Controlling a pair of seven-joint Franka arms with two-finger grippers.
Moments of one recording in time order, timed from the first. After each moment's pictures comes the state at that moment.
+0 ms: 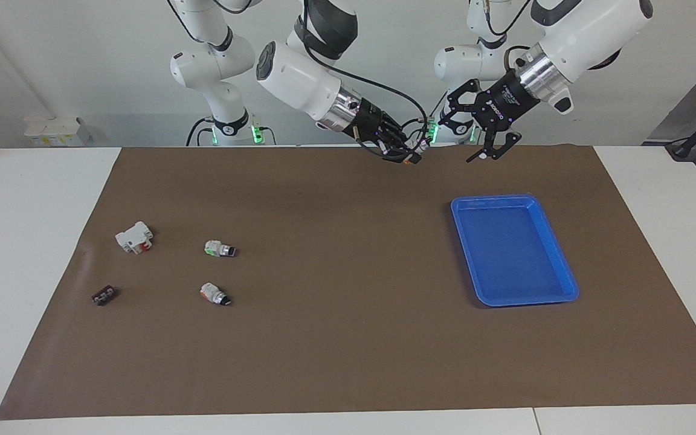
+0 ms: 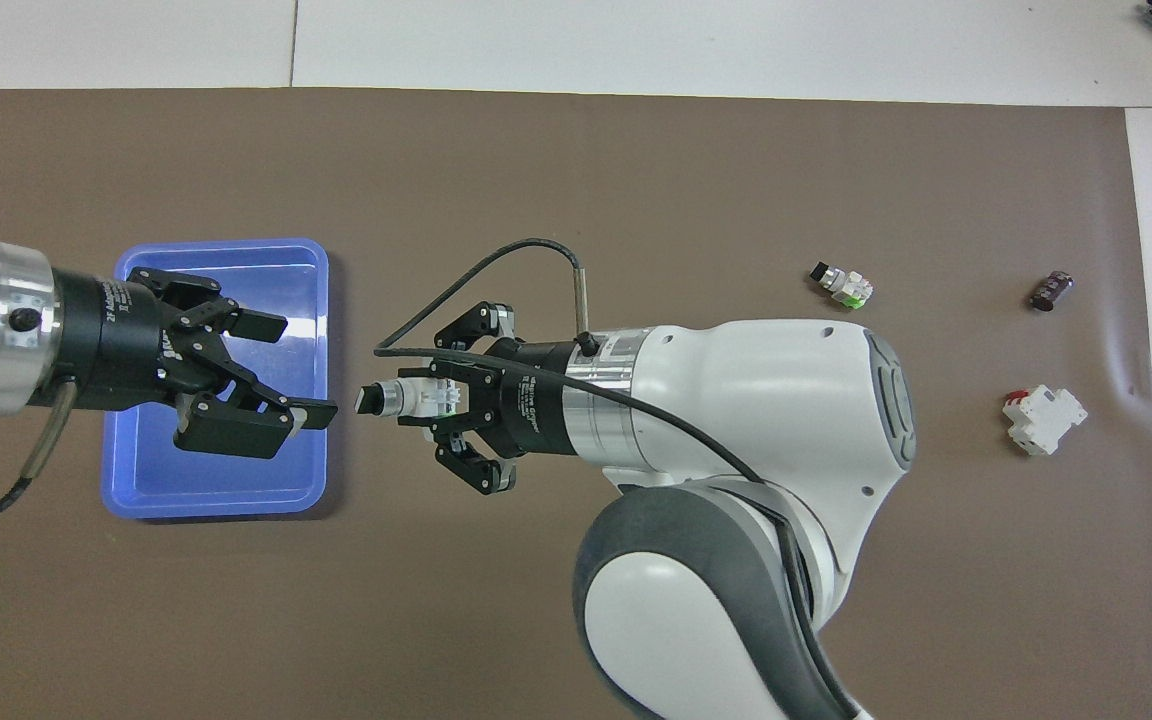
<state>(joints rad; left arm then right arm) -0.03 -0.16 -0.15 -1.81 -0.66 1.70 -2.40 0.49 0.10 0.17 -1.82 1.00 2.37 1.56</state>
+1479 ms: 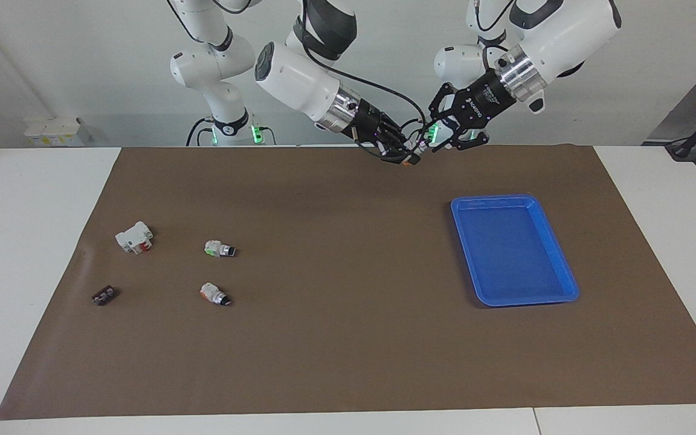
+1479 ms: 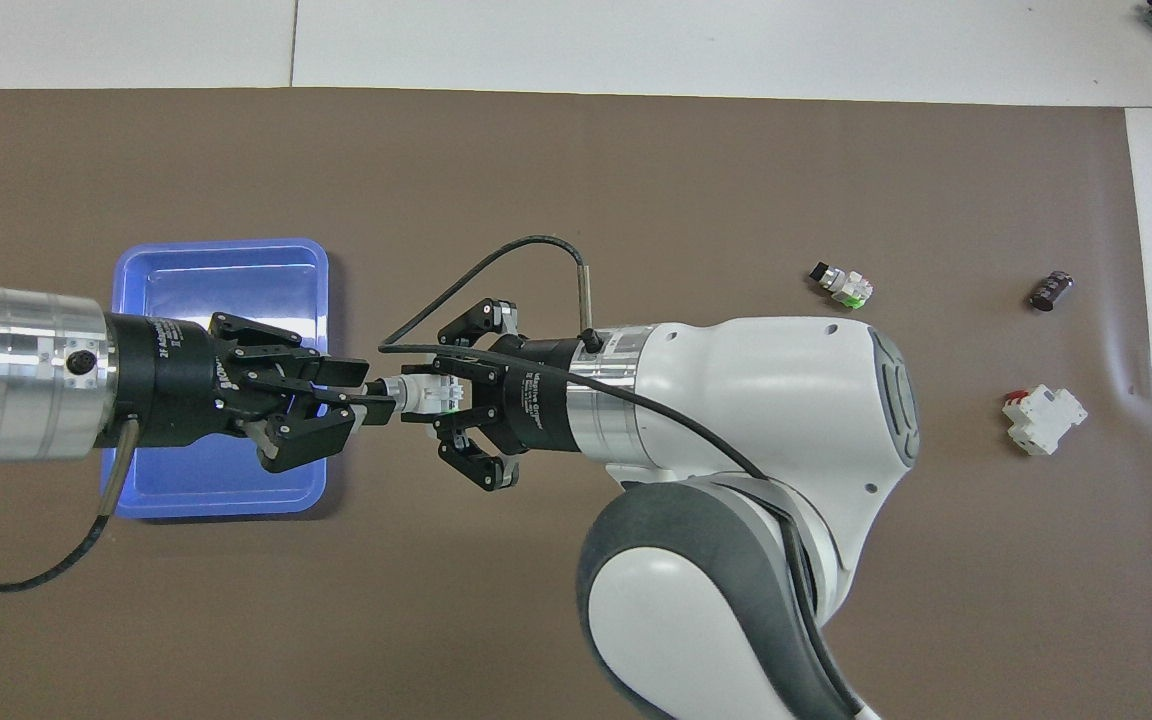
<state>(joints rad) -0.06 -0.23 -0.17 -1.95 -0.79 1.83 -2.44 0.49 0.10 0.17 -1.82 1.00 2.37 1.56</state>
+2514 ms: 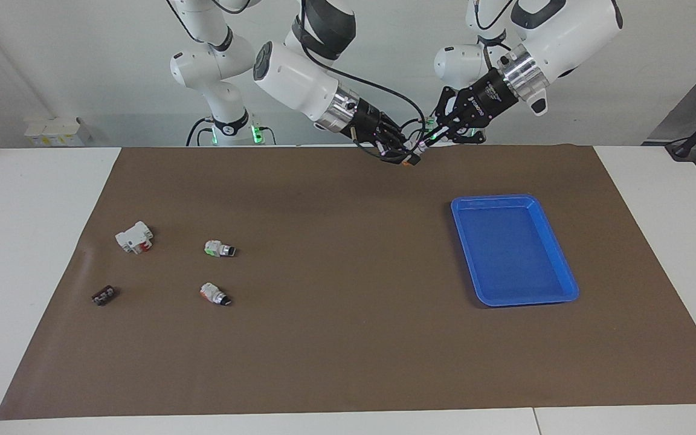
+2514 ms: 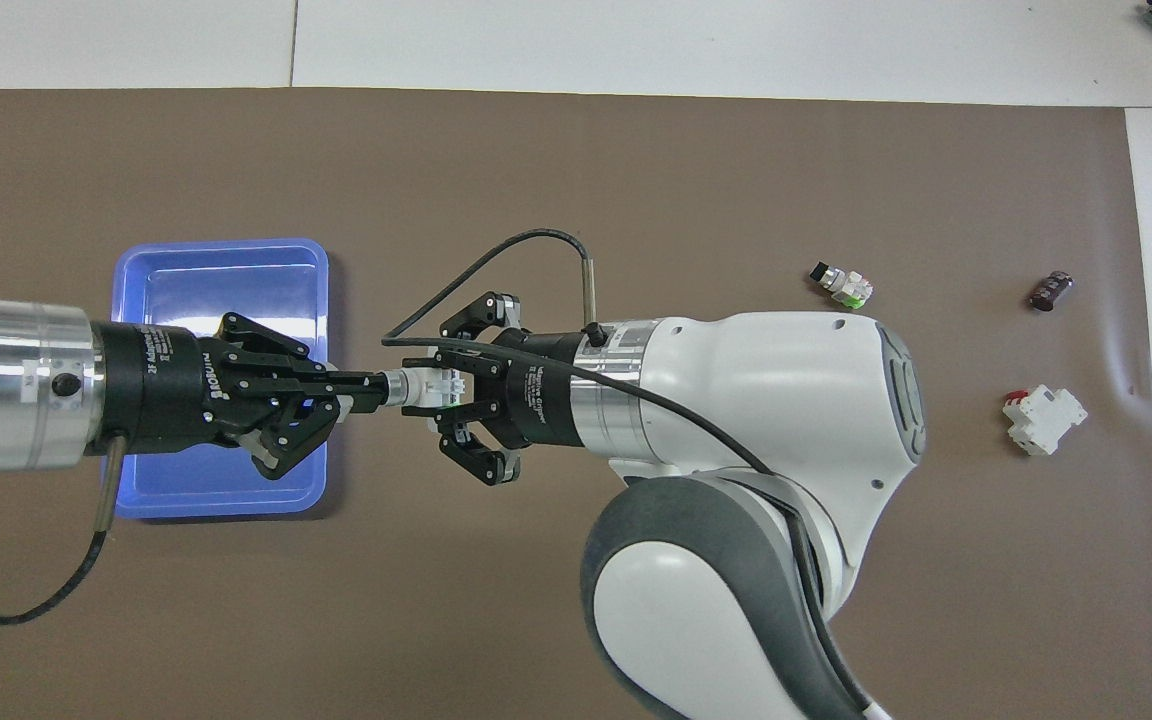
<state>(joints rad) -0.06 -0.25 -0.16 -1.97 -0.82 1.85 -2.23 0.48 0.10 0.17 -1.81 1.01 2.38 1.56</state>
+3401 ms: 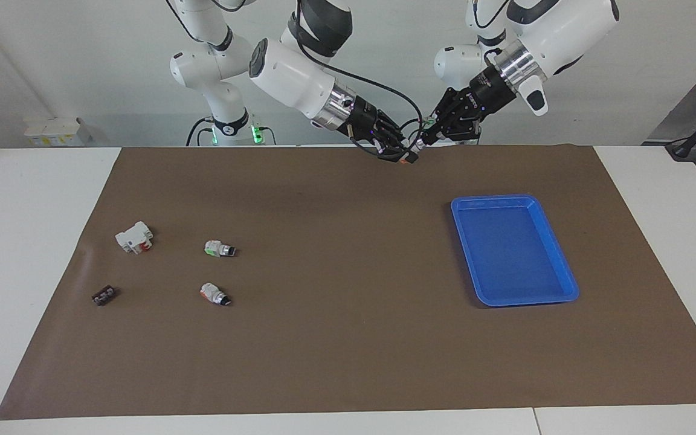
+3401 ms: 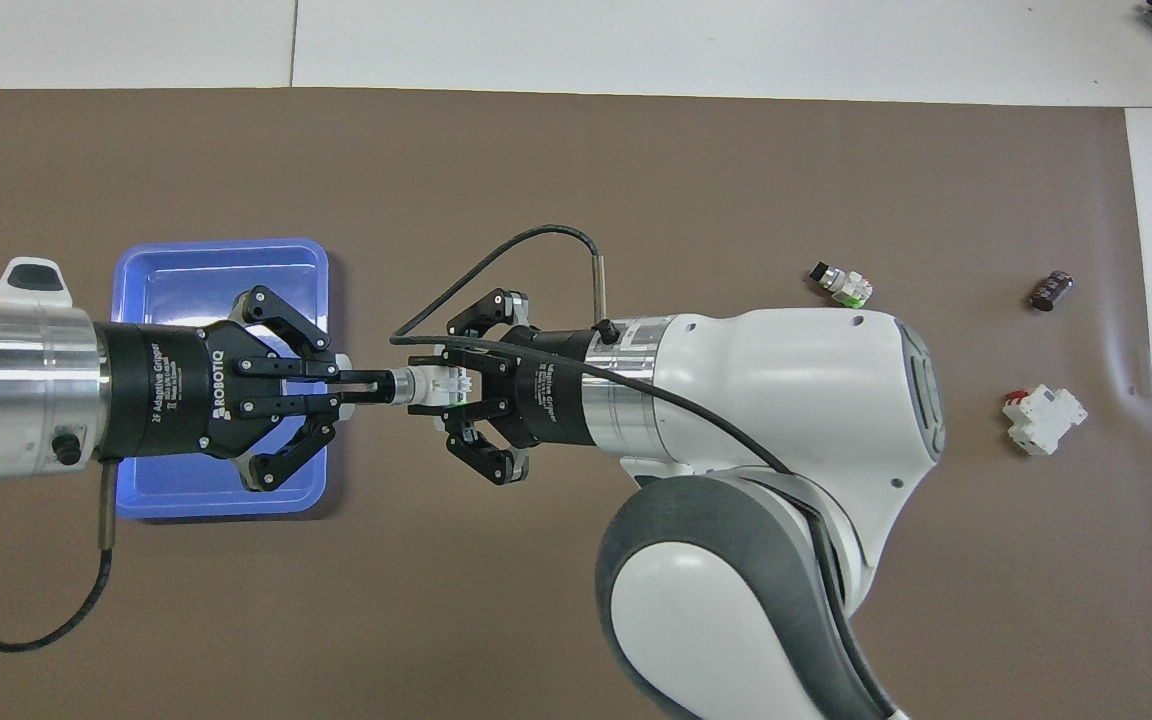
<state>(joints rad) -0.06 -0.26 -0.18 -1.97 -0.81 1.88 -1.58 0.47 0.09 0.16 -1.81 1.01 2.36 1.56</state>
